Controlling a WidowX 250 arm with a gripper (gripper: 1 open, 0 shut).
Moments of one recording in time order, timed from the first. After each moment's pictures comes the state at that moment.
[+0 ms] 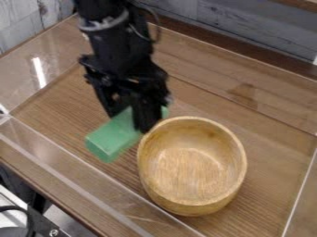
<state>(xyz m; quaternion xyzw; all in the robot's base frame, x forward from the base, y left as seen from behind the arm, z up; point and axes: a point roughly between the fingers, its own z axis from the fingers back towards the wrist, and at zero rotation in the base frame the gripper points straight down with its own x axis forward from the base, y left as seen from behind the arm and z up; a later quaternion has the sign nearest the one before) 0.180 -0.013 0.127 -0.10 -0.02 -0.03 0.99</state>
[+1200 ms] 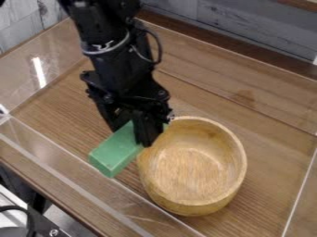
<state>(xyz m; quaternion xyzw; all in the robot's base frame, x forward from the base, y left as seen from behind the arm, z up) 0.176 -0.006 0.114 -0.10 -0.04 0.00 0.99</state>
